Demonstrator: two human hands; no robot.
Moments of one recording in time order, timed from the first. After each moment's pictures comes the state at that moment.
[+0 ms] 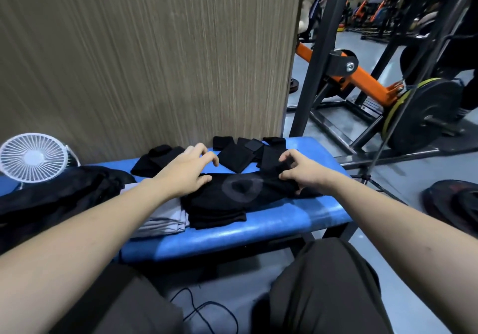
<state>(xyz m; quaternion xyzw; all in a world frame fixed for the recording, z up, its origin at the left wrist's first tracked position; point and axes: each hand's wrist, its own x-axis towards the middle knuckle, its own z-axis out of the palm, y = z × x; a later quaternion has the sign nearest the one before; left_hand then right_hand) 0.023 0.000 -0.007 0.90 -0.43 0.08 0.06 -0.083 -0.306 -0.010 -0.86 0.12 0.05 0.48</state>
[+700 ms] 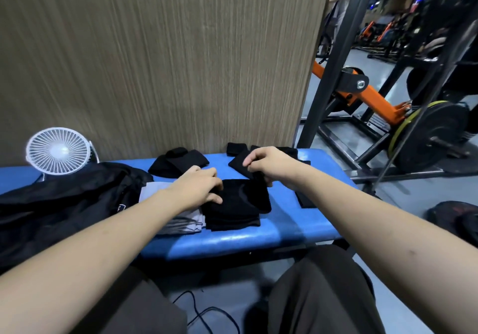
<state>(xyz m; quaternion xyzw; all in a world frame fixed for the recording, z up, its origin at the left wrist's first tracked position) 0.003 0.020 -0.009 0.91 -0.41 0.01 -0.04 -0.059 -0.195 0.045 -0.86 0.05 0.05 0.51</state>
